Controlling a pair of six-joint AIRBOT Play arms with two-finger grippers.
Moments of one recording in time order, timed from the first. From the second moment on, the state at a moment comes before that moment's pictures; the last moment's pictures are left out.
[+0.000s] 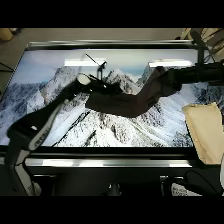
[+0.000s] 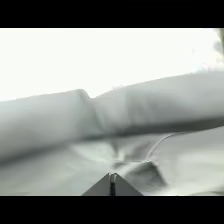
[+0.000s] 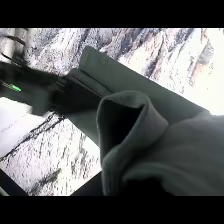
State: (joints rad) left arm -0.41 -1.91 1.82 0.67 -0.92 -1.38; right arm -0.12 -1.39 1.52 -0.73 1.30 1.07
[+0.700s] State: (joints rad) left arm -0.07 -1.27 1.82 0.90 -1.06 -1.39; right arm 0.35 -1.86 1.52 -0.24 0.84 0.91
